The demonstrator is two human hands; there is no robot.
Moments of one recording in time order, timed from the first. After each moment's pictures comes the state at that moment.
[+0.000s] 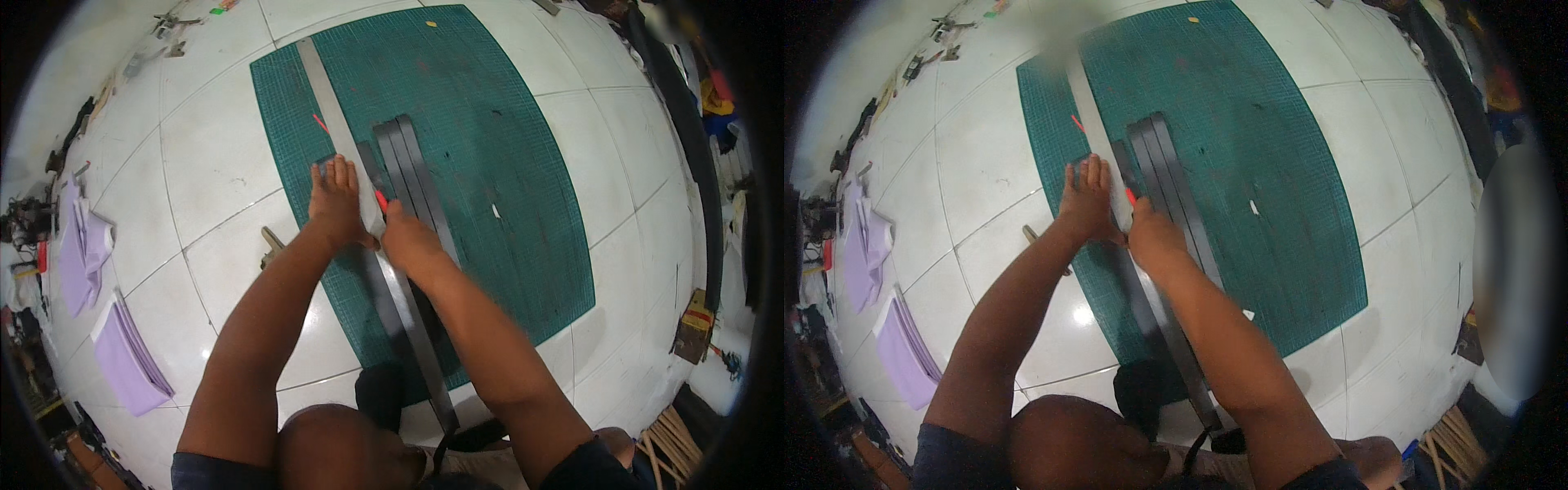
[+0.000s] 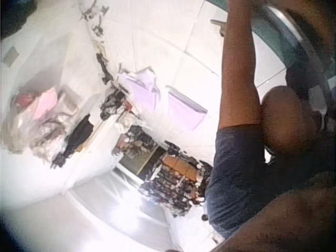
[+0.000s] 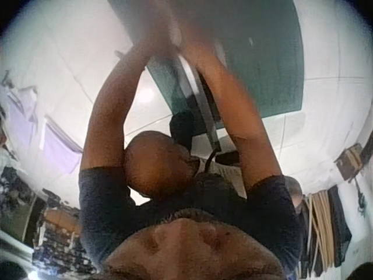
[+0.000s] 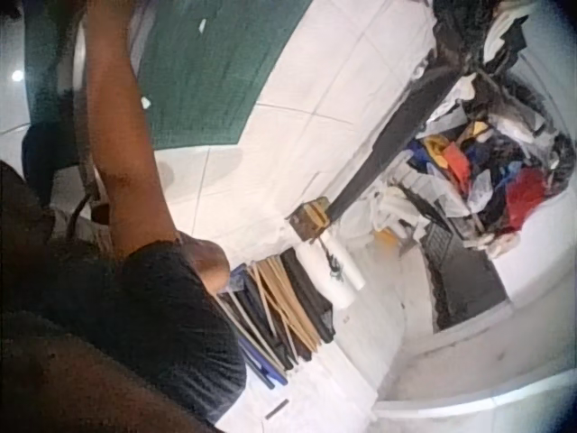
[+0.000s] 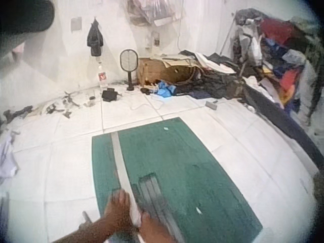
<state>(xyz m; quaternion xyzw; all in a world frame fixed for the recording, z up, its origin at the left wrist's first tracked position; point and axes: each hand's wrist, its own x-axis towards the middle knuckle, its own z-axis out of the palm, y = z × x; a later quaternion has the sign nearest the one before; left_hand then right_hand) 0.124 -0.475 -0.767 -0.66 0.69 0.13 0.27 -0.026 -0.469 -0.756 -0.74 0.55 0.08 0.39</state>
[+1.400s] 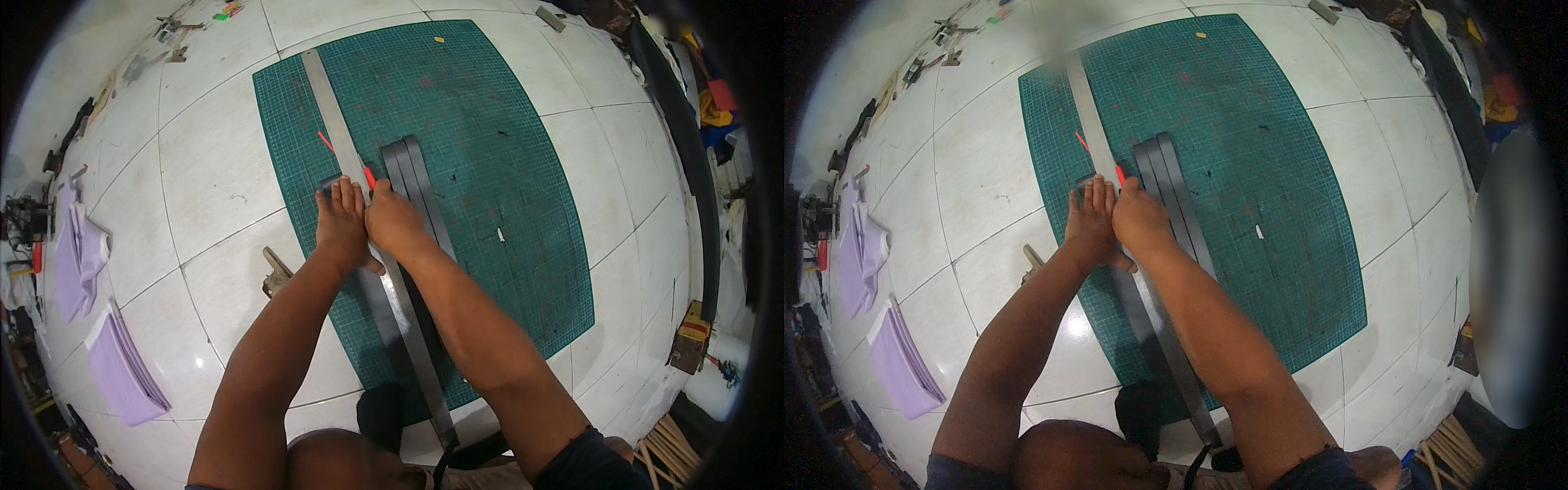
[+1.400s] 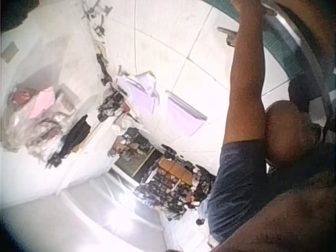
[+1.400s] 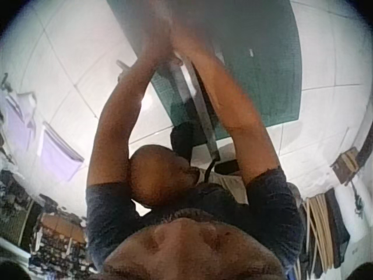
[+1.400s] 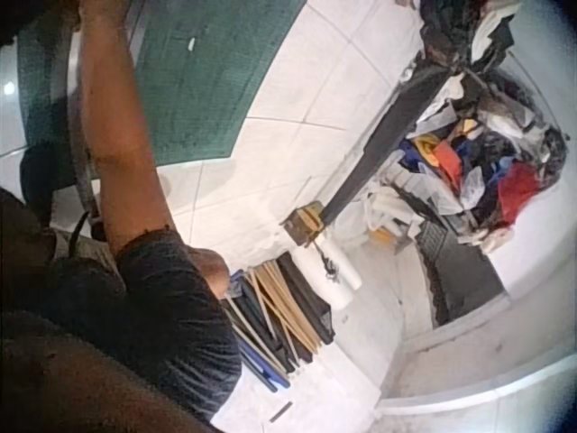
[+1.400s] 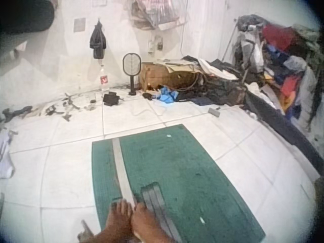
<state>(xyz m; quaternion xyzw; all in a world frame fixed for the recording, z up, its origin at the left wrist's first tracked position) 0.127 -0.477 -0.774 -0.66 0.69 0.15 0.26 0.028 -0.523 -0.777 -0.72 0.57 0.00 0.40</state>
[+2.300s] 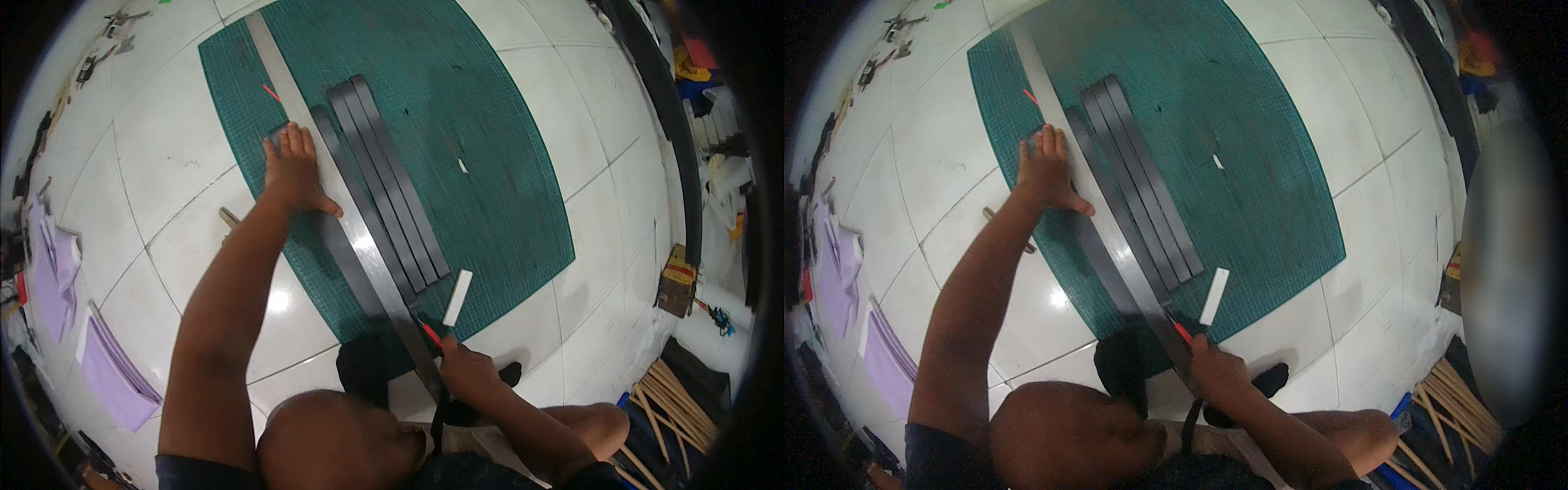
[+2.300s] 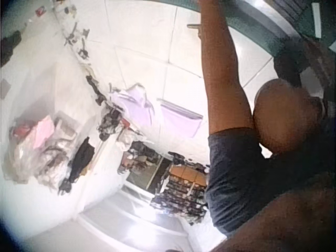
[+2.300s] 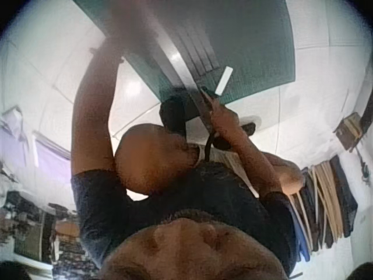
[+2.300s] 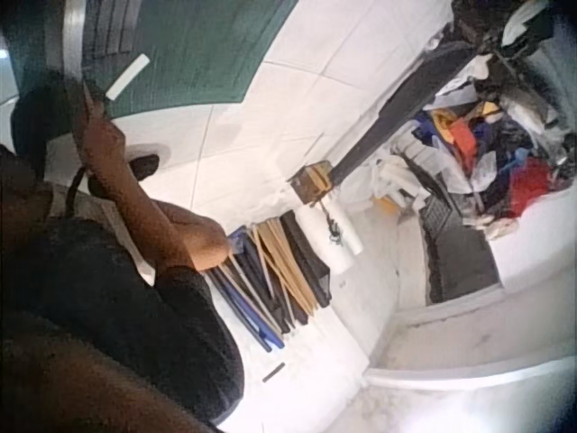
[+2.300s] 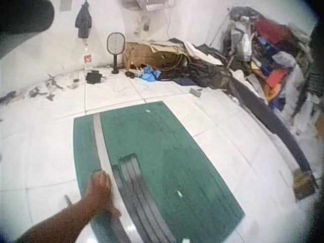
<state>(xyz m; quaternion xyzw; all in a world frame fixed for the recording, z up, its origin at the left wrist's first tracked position) 0.122 -0.481 -0.772 -0.66 0.69 0.14 0.25 -0.203 -0.248 -0.696 -0.64 0.58 0.28 0.41</state>
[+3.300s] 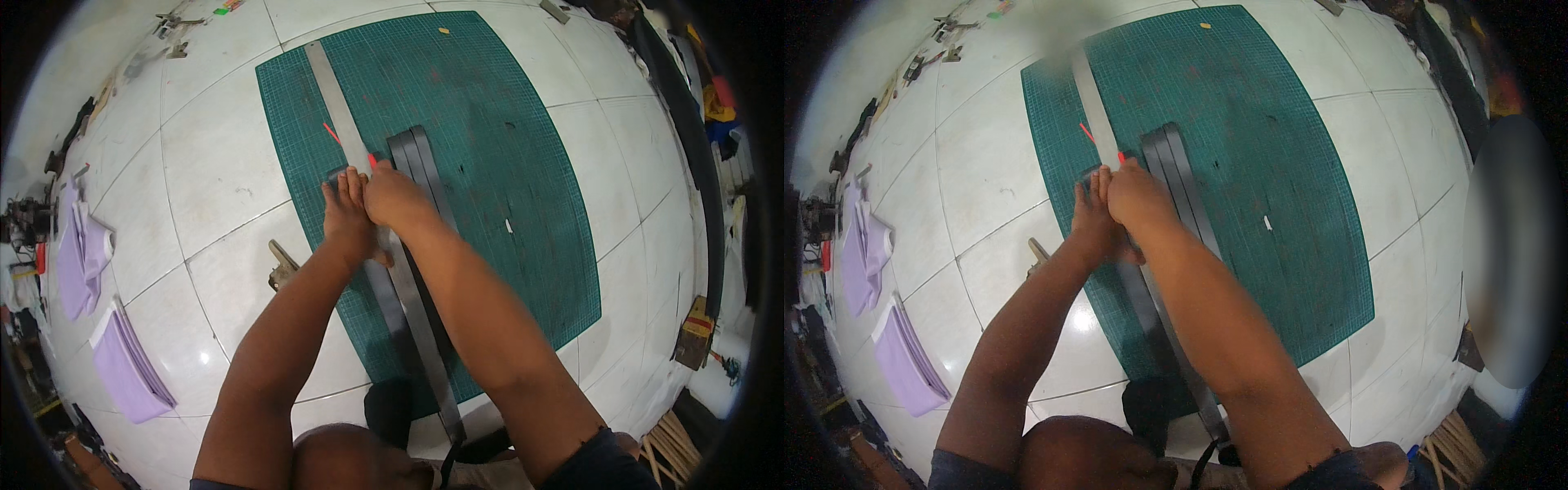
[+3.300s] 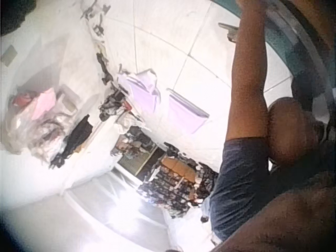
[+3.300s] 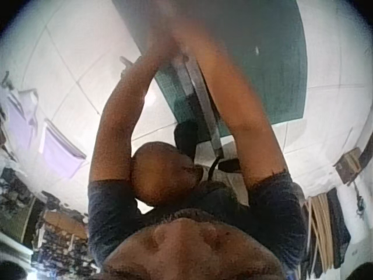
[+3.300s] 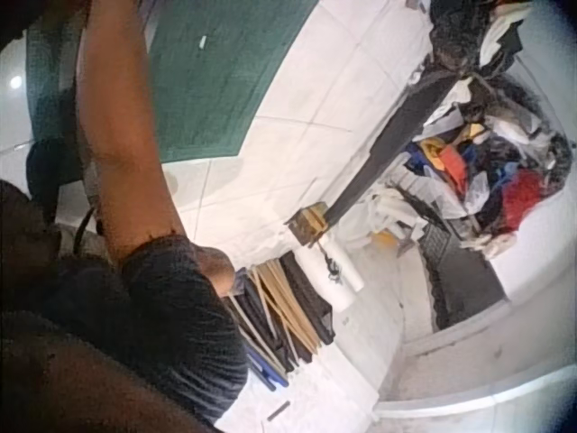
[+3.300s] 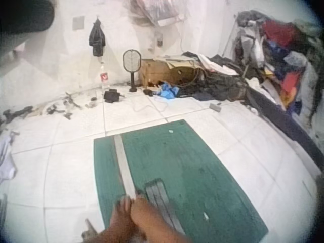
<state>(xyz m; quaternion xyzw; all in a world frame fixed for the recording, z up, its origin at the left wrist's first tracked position) 0.123 -0.475 -0.769 -0.65 0.70 0.14 0.26 0.039 -0.535 -0.735 -0.68 0.60 0.05 0.42</state>
